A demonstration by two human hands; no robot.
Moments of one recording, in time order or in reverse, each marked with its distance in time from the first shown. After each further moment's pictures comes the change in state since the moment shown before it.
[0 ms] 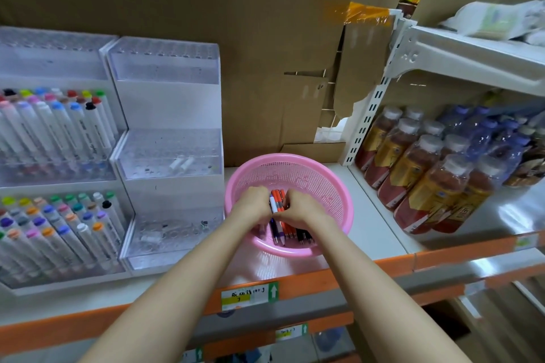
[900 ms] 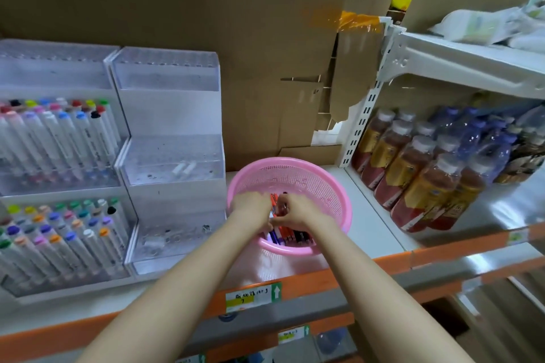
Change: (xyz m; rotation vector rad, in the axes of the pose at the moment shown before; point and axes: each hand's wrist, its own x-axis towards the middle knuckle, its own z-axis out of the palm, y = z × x) left_hand -0.015 0.000 -0.008 0.525 0.006 0.101; right_hand 0.000 0.002 0.002 -0.026 -0.002 -0.145
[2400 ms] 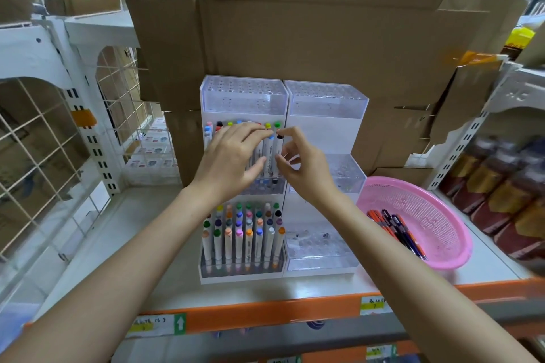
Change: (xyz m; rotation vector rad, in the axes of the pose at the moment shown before) left_hand -0.148 -0.277 -0.071 -0.189 0.954 0.193; right_hand 0.010 -0.276 -0.006 0.395 0.628 -0.616
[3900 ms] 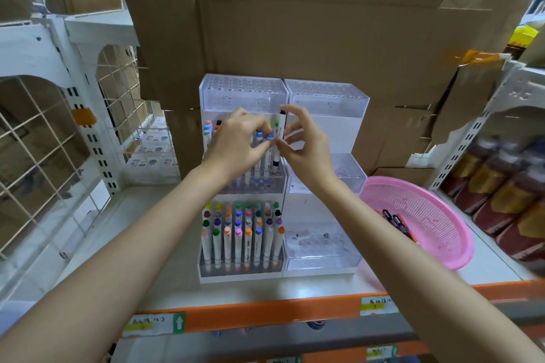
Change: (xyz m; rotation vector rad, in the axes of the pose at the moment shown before) left_hand 0.028 0.002 0.000 -0.241 0.026 -0.138; right_hand 0.022 -0.011 -0.006 0.163 0.138 0.052
